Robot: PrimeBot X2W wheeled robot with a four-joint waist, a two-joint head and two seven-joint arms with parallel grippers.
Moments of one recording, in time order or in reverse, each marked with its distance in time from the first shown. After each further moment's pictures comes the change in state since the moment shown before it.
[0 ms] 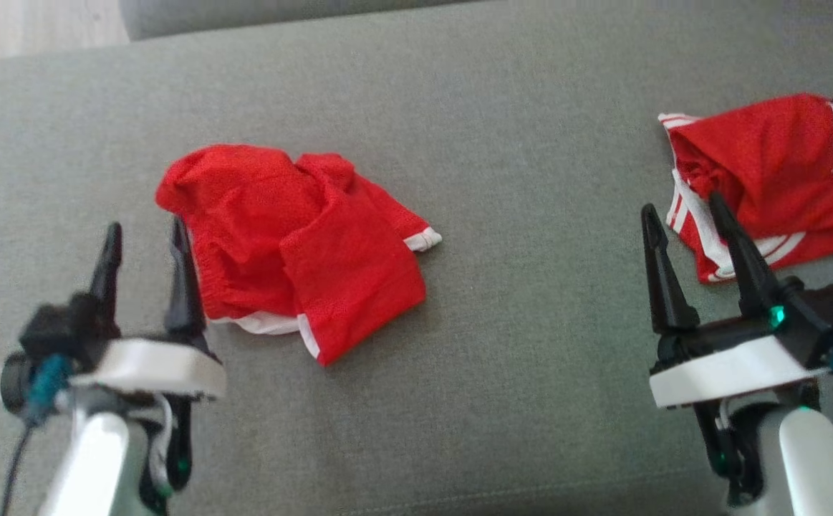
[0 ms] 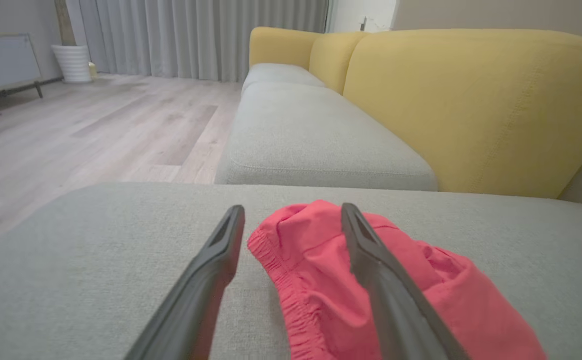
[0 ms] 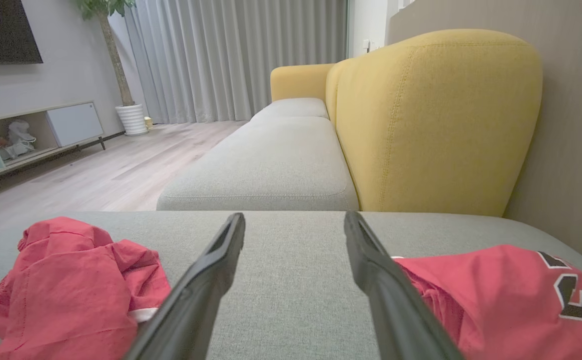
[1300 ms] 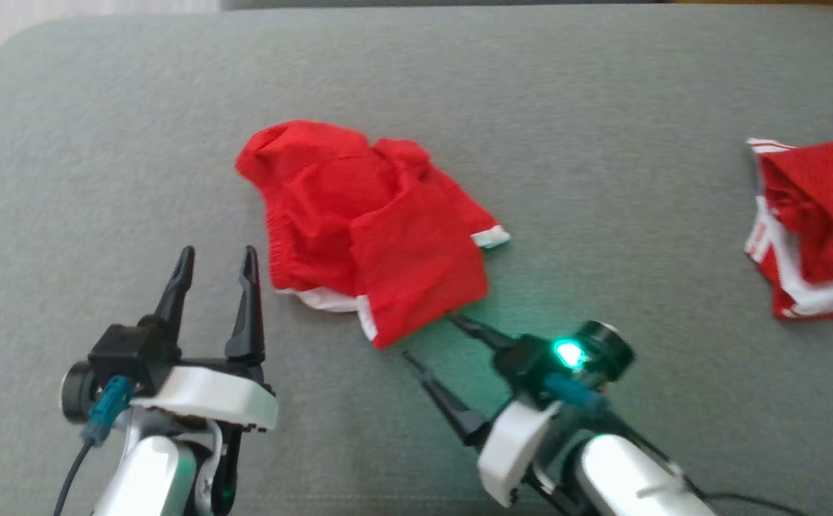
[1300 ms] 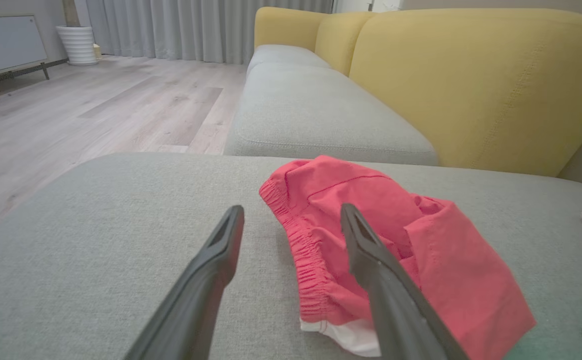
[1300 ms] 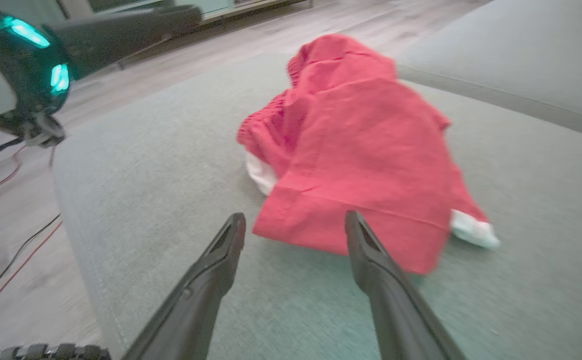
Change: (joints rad) left arm 0.058 -0.016 -0.105 -0.060 0.028 0.003 0.019; right arm -0.123 -0.079 0.551 0.246 0.010 0.000 0.135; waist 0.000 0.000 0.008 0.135
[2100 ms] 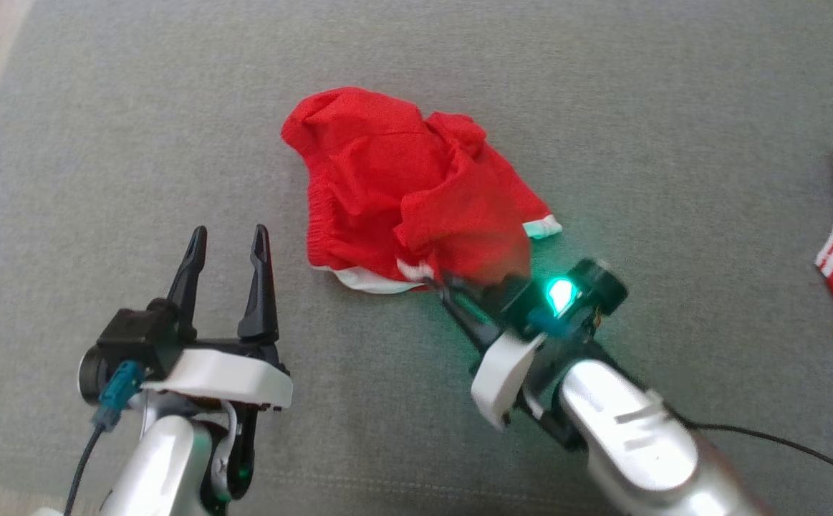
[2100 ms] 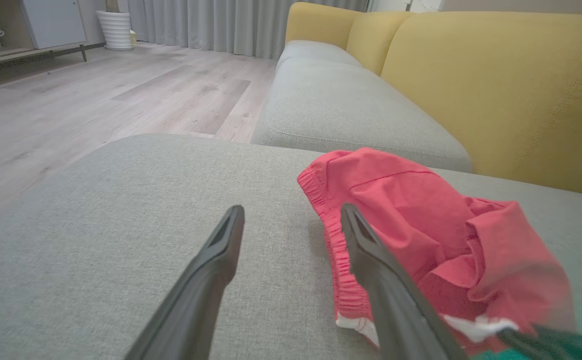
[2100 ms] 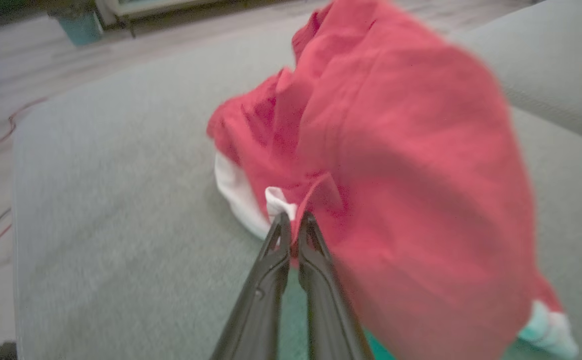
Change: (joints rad) left arm -0.058 -0.066 0.005 0.059 -0.007 -0.029 -0.044; right arm -0.257 0.047 0.060 0.354 -0.048 0.000 -0.109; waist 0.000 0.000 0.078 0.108
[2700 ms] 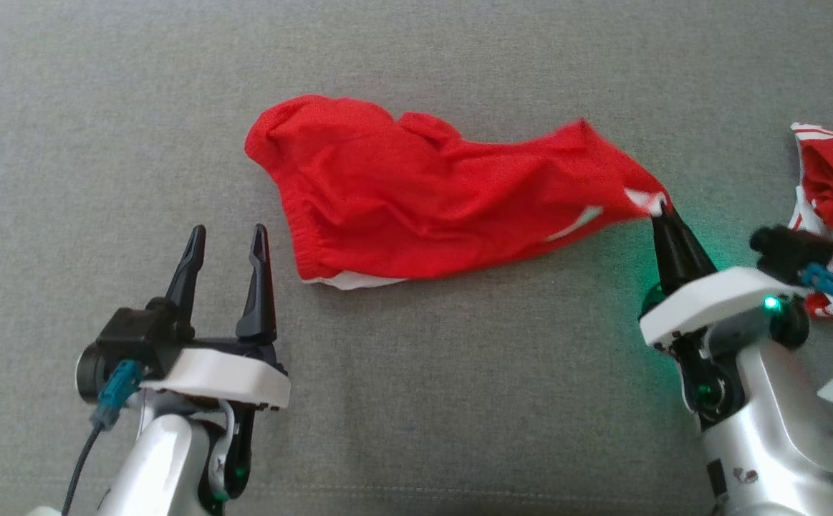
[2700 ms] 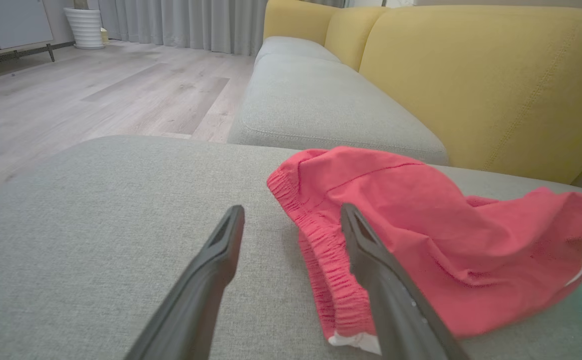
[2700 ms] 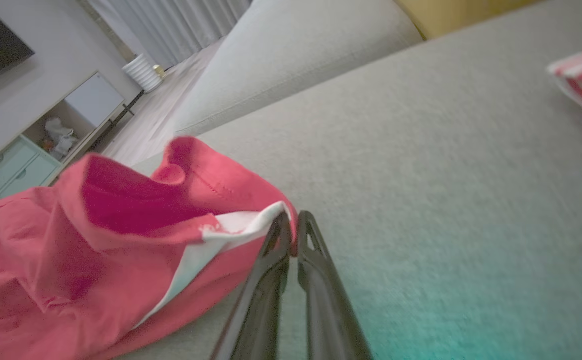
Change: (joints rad) left arm -0.003 0.000 0.008 0.006 0.012 -0.014 0.000; right arm 0.108 0.012 -0.609 -0.059 0.369 0.000 -0.006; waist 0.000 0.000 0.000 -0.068
